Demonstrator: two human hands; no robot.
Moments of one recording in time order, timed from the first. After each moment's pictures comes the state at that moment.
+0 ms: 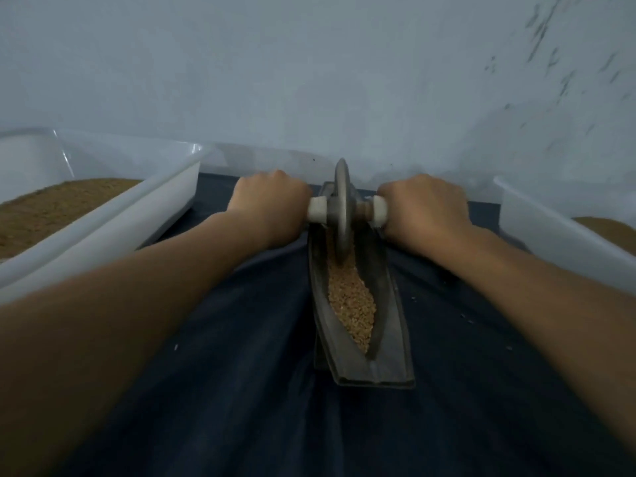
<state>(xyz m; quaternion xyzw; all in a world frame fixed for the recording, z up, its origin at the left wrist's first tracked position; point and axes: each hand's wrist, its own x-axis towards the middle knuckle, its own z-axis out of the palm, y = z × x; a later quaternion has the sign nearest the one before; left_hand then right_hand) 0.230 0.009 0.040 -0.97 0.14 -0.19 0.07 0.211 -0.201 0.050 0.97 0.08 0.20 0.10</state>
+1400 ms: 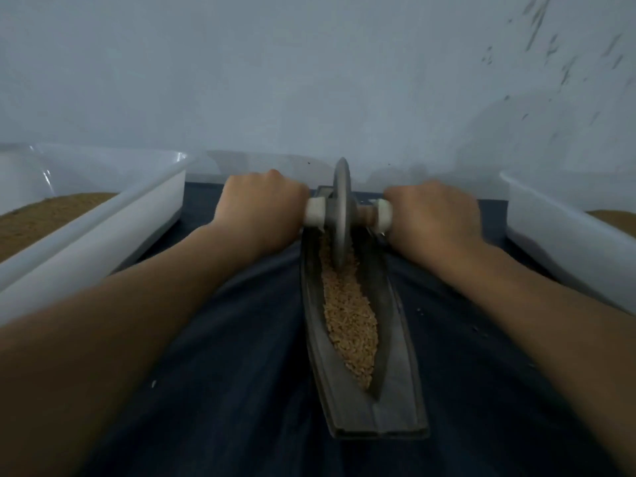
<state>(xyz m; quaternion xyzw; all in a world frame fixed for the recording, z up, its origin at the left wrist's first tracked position) 0.229 0.004 0.041 -0.95 0.14 -0.26 0.12 0.212 -0.209 0.032 0.96 0.05 0.26 0.09</state>
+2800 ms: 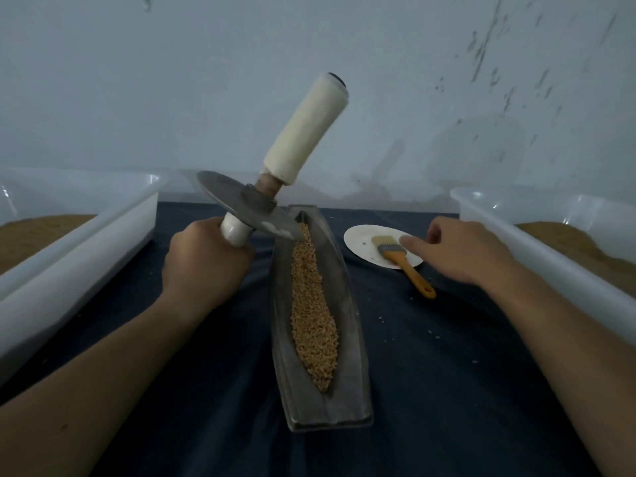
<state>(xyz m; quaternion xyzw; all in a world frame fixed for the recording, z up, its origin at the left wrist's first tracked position) 0.223 0.031 -0.012 -0.88 0.01 -0.28 -0.39 0.214 -0.318 0.020 0.98 -0.13 0.12 -0.08</state>
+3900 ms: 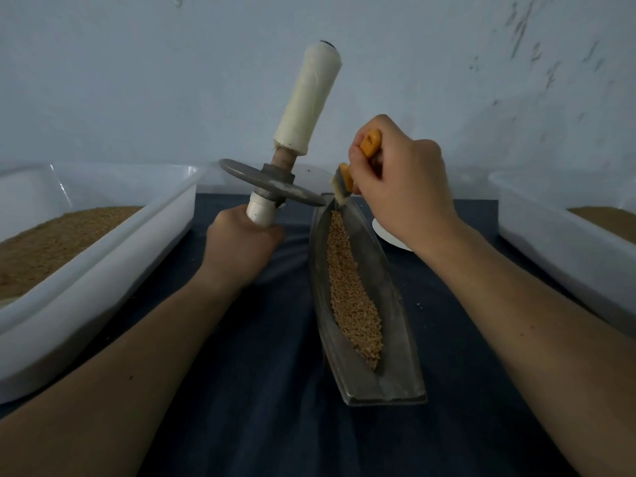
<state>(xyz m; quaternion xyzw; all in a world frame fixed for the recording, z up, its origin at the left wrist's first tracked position) 0.238 0.045 -0.014 -0.82 0.00 -0.20 -0.54 0.205 -0.172 0.065 0.83 0.21 0.46 -0.22</state>
